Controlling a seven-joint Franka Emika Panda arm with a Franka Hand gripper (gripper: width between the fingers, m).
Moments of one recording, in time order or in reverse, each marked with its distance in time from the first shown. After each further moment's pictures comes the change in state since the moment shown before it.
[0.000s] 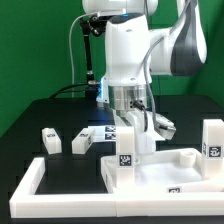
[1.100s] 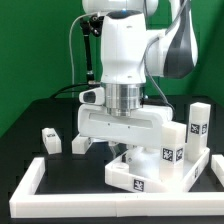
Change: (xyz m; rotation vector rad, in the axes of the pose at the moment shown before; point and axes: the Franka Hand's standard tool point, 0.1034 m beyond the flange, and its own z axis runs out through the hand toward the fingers) arm 0.025 -0.011 -0.006 -0.036 0.074 -0.867
